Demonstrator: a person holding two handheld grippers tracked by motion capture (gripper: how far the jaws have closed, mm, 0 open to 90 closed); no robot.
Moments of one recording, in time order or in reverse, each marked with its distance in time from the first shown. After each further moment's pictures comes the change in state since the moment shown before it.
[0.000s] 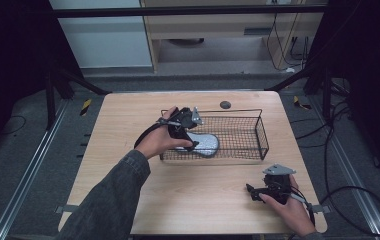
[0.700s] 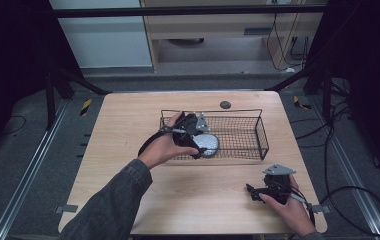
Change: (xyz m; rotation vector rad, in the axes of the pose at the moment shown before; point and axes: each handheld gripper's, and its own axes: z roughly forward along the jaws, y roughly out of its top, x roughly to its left) left arm -0.029 0.010 -0.012 -0.092 -0.018 0.012; right arm 0.000 0.000 0.000 -0.001 0.000 0.002
